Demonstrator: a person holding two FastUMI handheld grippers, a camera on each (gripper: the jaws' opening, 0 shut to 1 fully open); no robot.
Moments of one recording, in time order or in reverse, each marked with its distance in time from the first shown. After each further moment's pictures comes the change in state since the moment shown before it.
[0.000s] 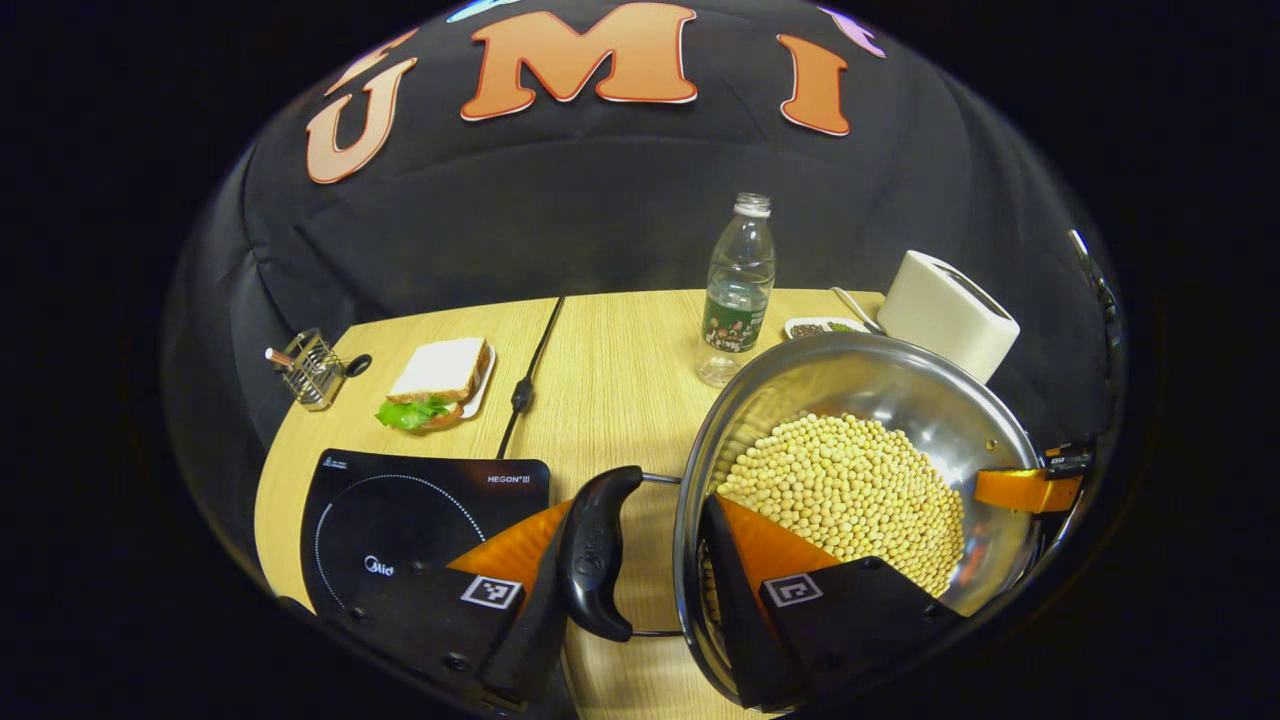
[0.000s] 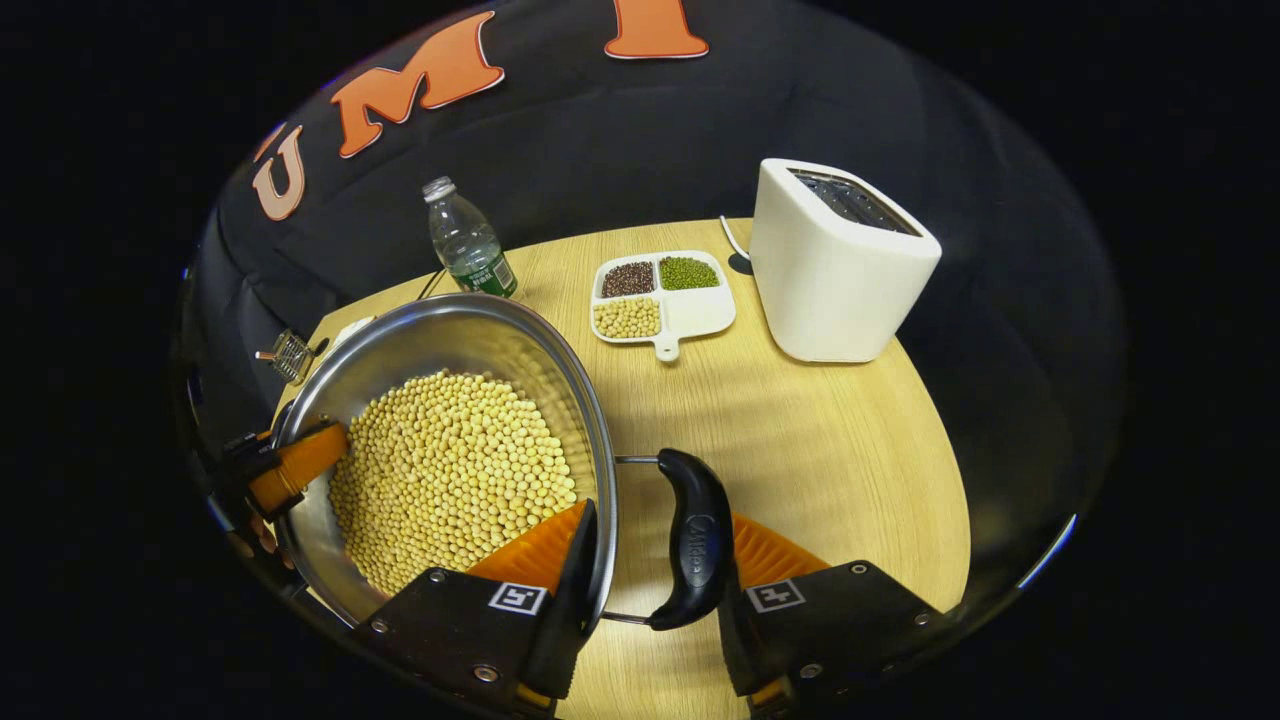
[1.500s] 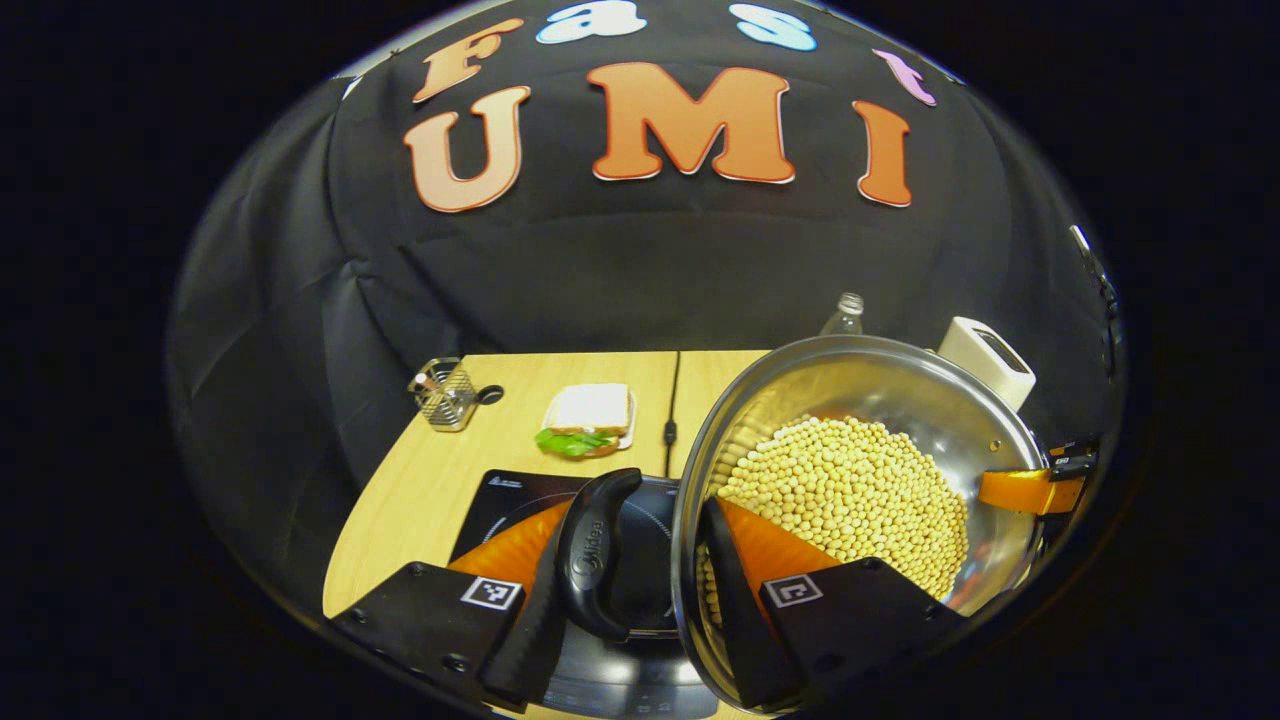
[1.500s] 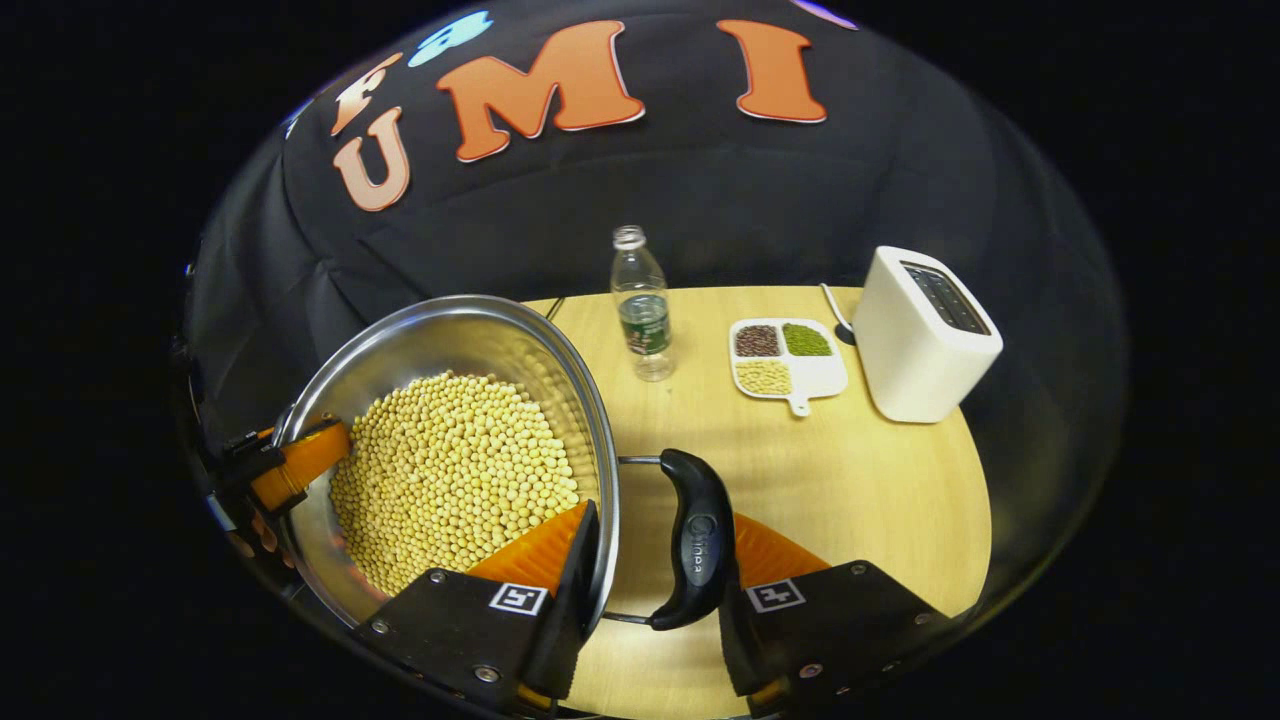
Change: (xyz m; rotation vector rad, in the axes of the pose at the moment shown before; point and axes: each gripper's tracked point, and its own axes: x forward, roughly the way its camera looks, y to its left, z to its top) left arm -0.116 0.148 0.025 -0.078 -0.122 0.186; right arm -0.060 0.154 0.028 -0.119 -0.105 0.154
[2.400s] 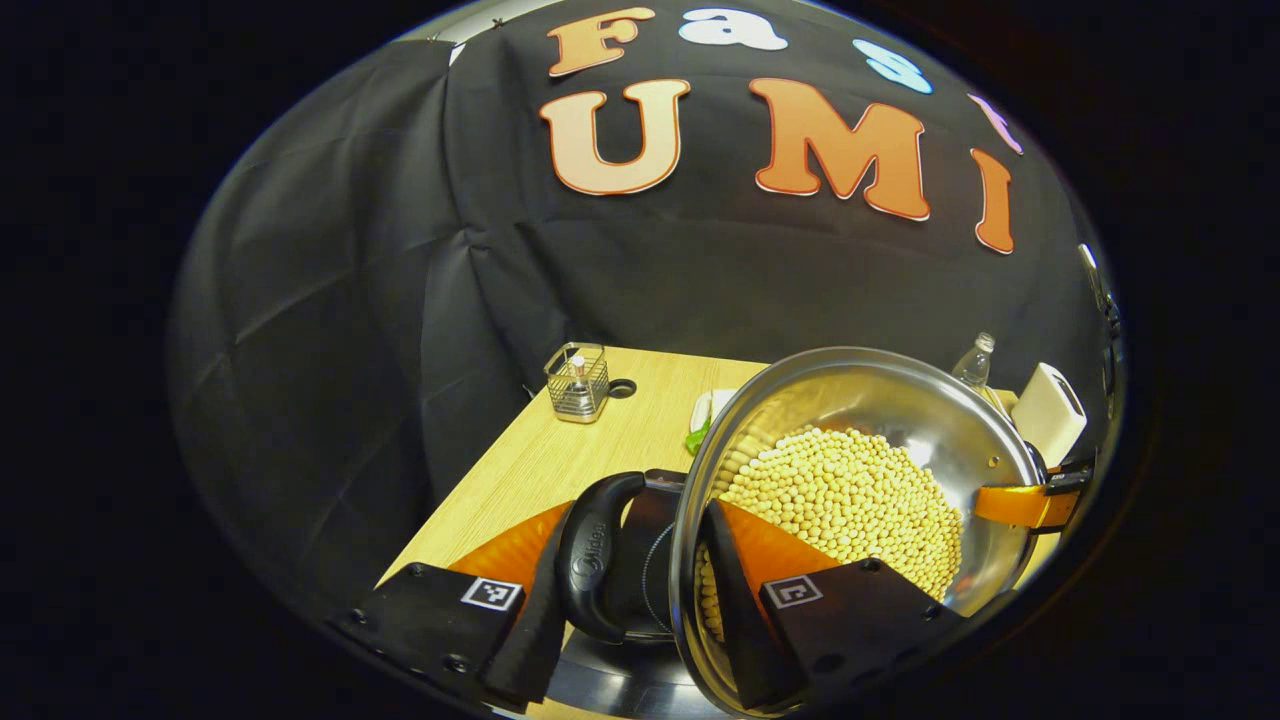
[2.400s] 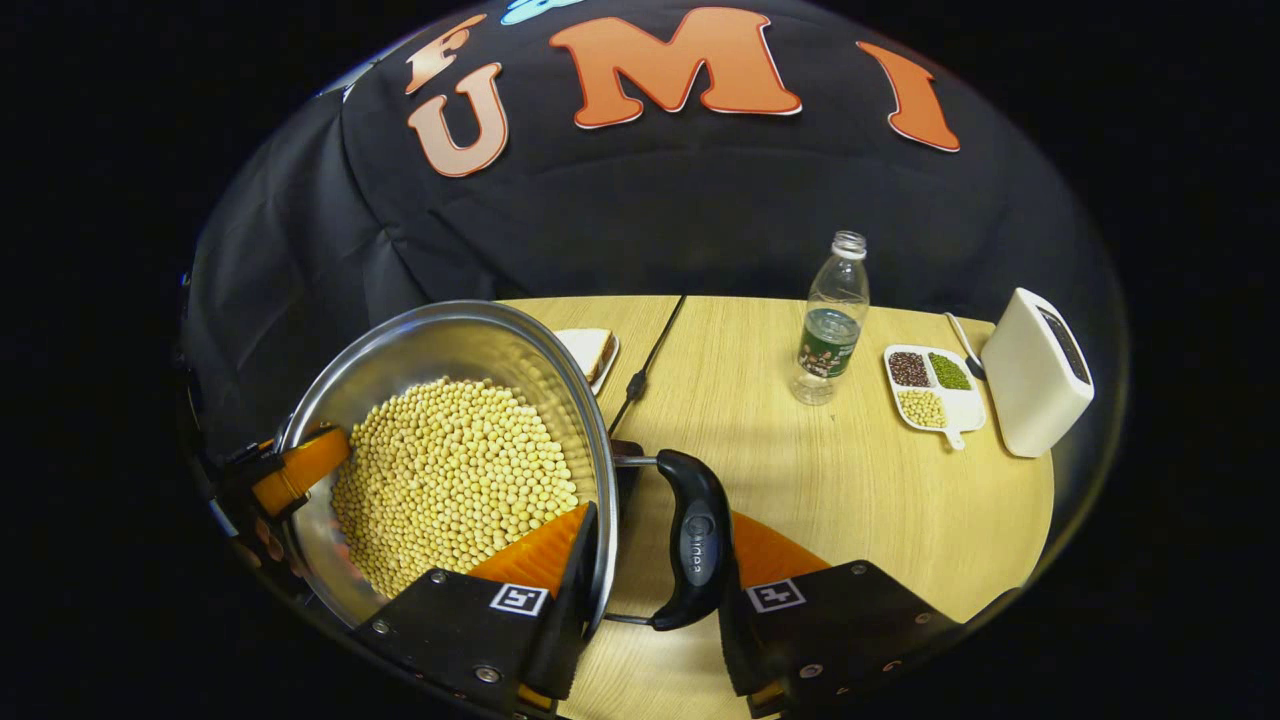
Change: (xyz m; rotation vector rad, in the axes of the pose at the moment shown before) left arm 0.009 0.157 -0.018 -0.122 -0.011 0.161; right arm 0.062 0.146 0.010 -0.089 -0.001 0.121
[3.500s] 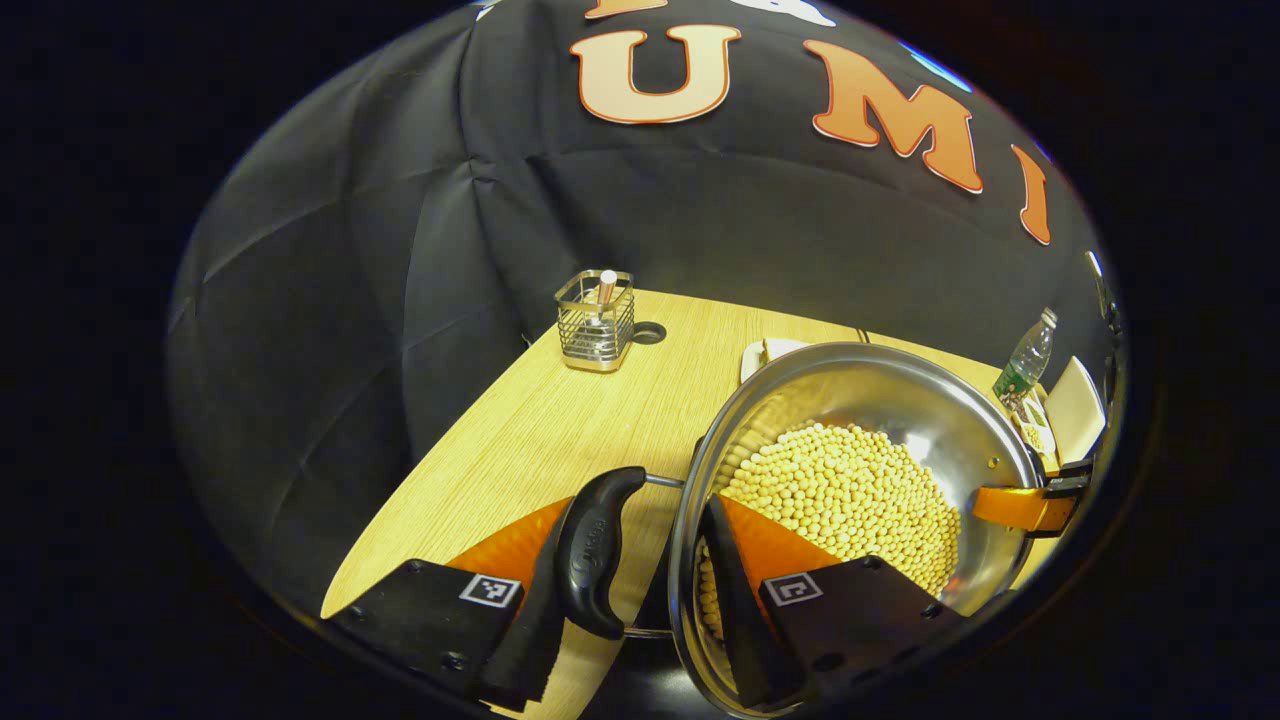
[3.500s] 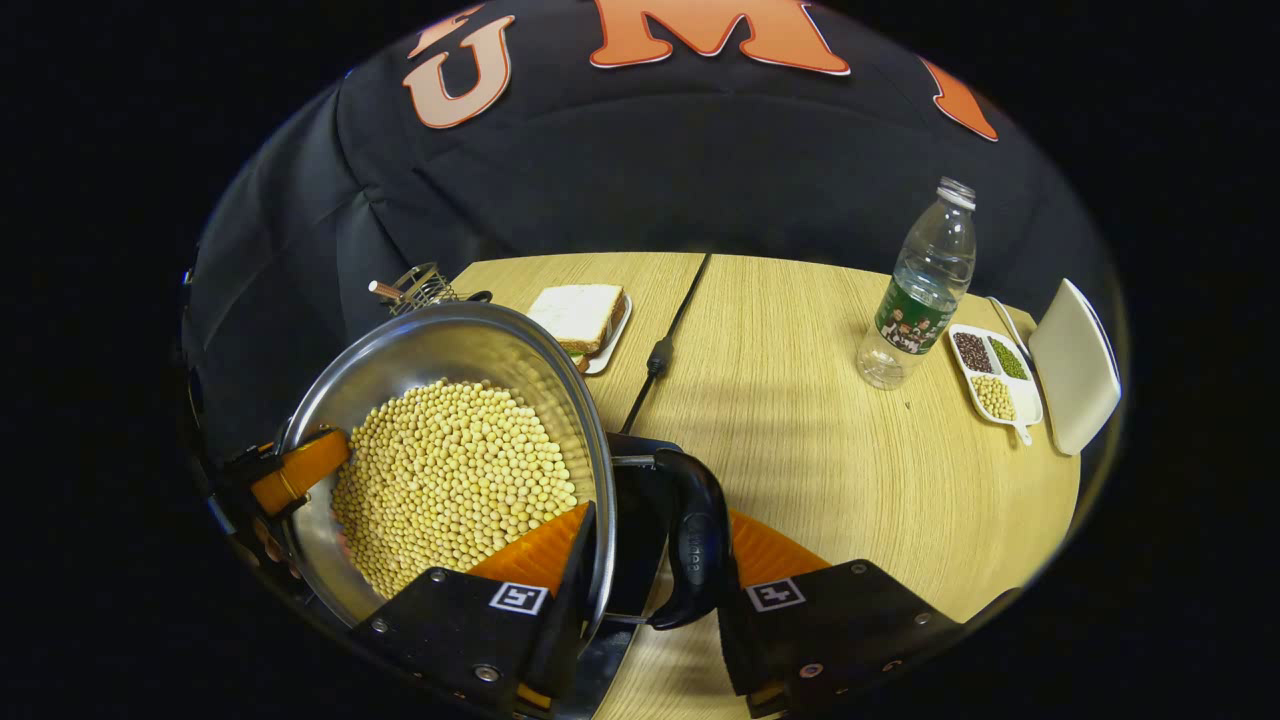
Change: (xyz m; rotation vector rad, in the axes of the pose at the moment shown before) left arm 0.099 0.042 -0.064 -0.054 0.105 -0.008; right arm 0.091 0.028 -0.021 -0.022 0.057 -0.024
